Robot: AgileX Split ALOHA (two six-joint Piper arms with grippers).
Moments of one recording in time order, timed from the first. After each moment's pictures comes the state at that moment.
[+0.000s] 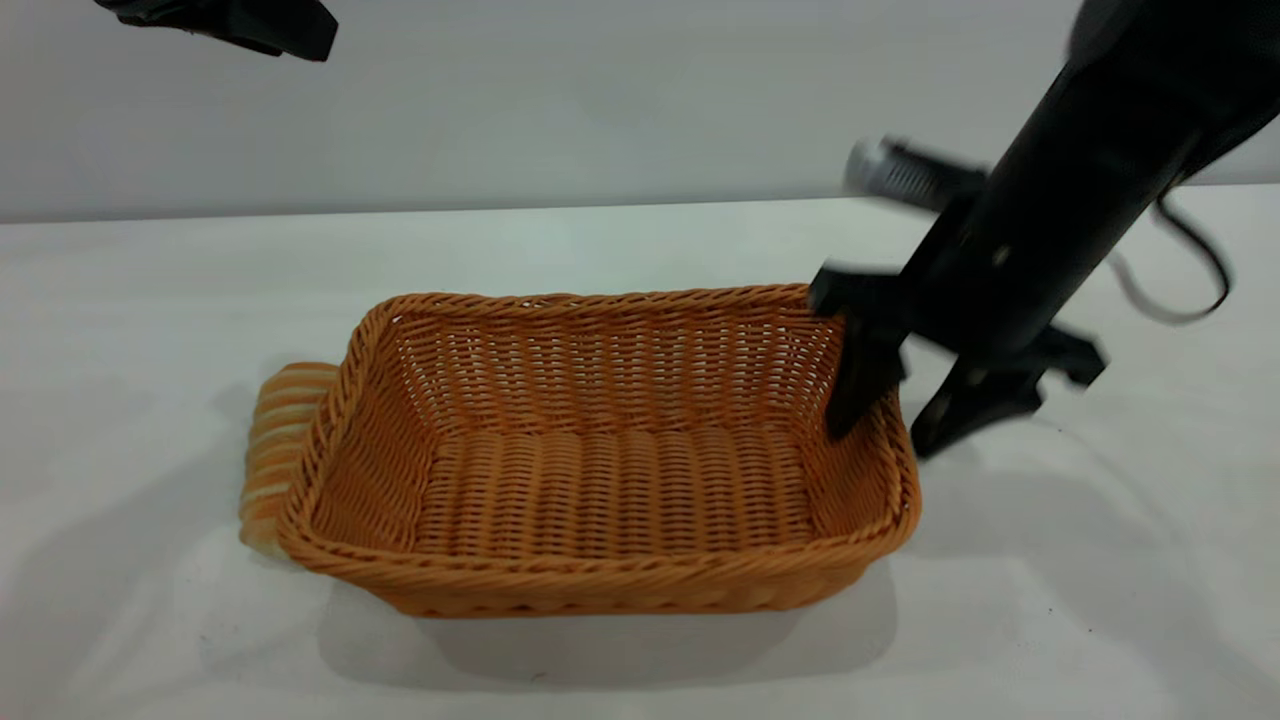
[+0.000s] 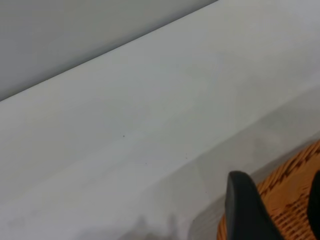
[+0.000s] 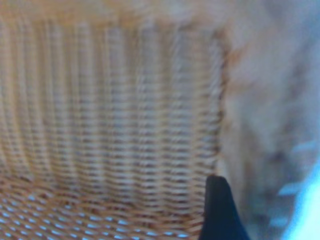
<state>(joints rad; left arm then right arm) -0.10 1.76 -1.15 -0.92 0.32 1.11 0.29 2.09 -1.17 0.65 0.51 -0.20</state>
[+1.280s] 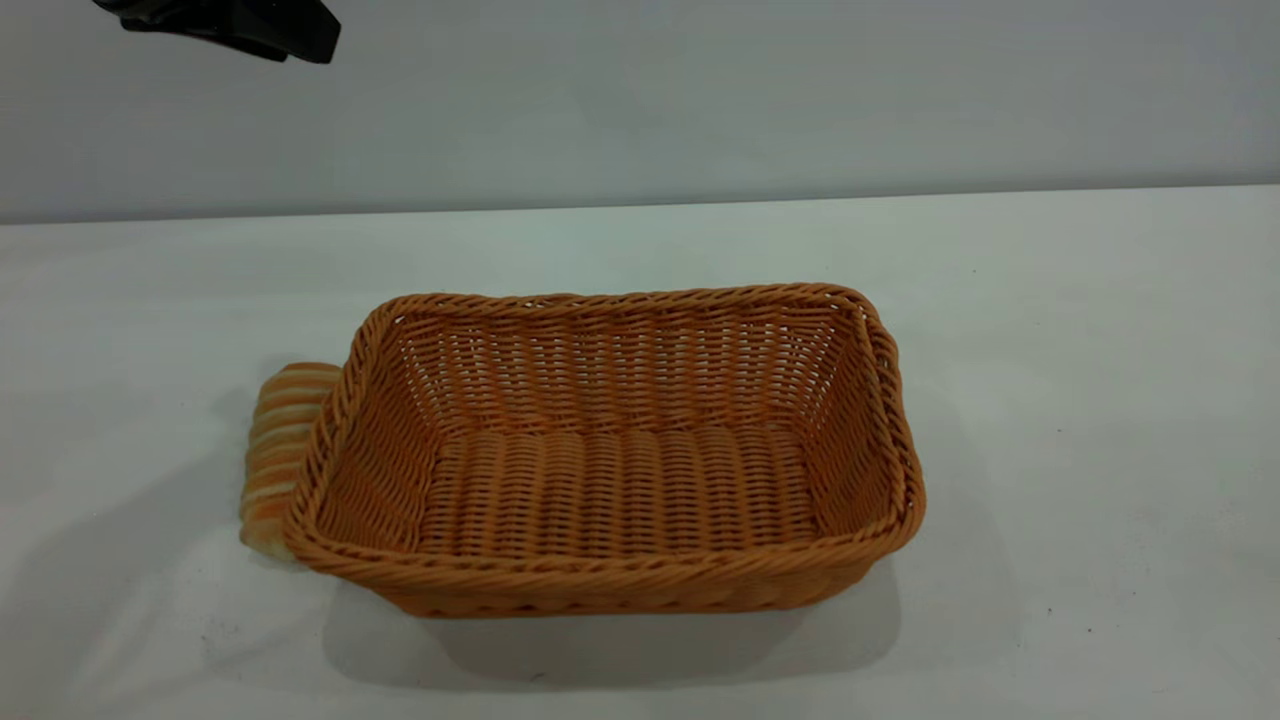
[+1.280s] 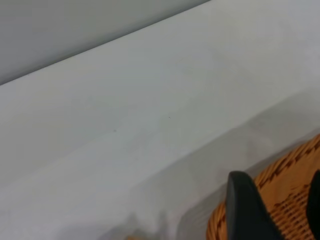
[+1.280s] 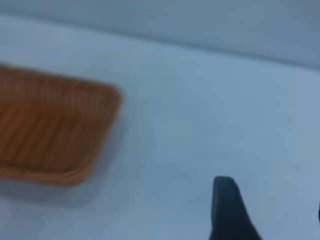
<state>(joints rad) -0.10 1.76 -1.15 -0.92 0.33 1.05 0.07 0.14 -0.64 0.07 0.98 -0.12</state>
